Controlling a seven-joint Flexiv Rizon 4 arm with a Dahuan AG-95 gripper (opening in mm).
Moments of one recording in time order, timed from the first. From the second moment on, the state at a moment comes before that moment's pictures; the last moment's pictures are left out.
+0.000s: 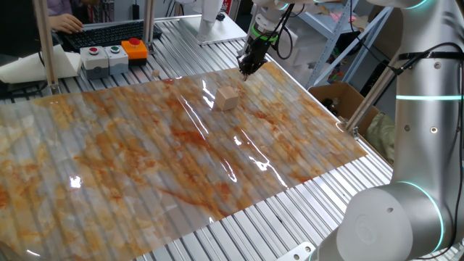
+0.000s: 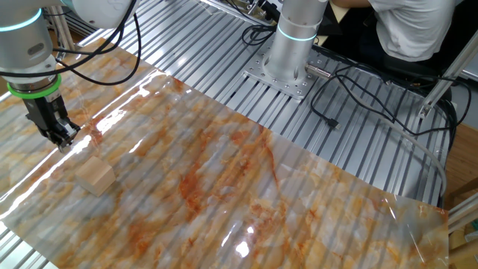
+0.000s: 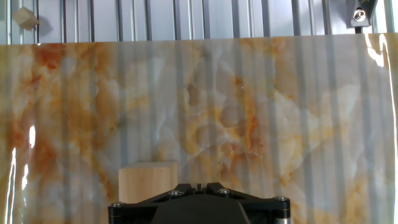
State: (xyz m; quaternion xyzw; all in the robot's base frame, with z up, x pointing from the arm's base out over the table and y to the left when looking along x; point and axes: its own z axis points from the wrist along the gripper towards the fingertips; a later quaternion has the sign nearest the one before) arm 0.691 -0.273 0.096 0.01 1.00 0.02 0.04
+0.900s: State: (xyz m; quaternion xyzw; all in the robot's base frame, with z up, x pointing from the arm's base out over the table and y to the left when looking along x) arm 0.688 -0.271 0.097 0.00 1.00 0.02 0.03
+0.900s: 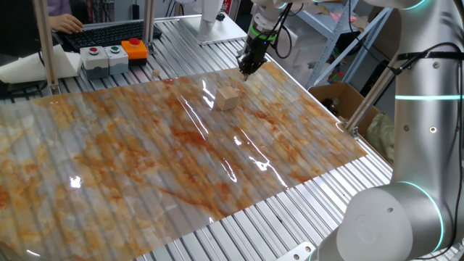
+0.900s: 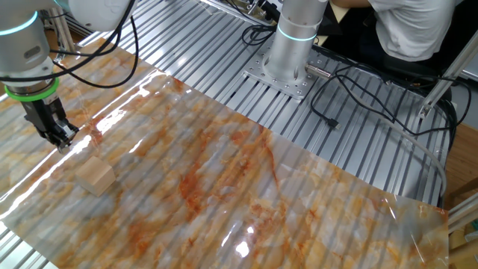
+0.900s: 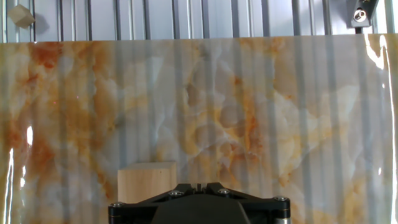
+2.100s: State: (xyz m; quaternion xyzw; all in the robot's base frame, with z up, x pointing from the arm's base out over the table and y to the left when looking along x) arm 0.698 -0.267 0.085 -0.04 1.00 0.03 -0.01
